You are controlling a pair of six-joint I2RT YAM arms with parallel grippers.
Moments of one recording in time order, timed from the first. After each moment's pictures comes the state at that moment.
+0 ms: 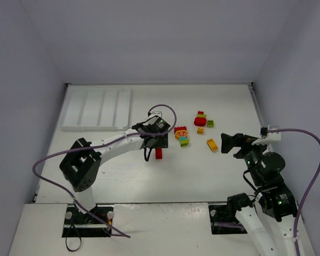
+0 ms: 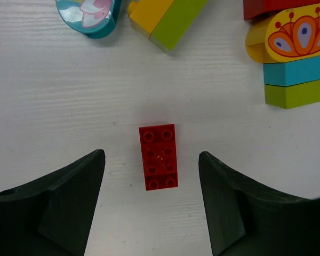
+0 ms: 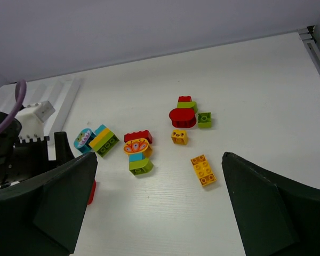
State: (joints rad) left arm -0.83 1.74 1.29 -0.56 -0.32 -0.74; right arm 0.24 0.37 0.77 -0.50 0.11 0.30
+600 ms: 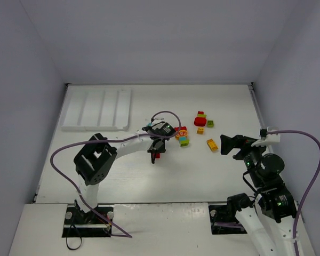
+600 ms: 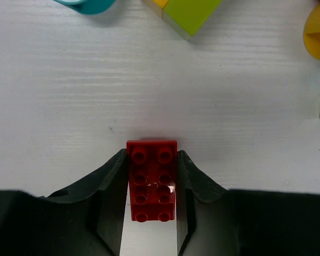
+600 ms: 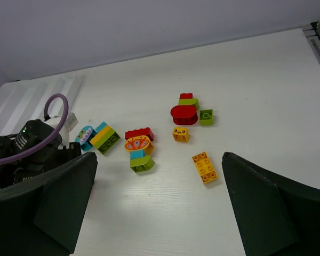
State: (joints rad) left arm -0.85 1.93 1.34 -0.59 -0.35 -0.81; right arm 0.24 0.35 0.75 -0.51 0.11 0.31
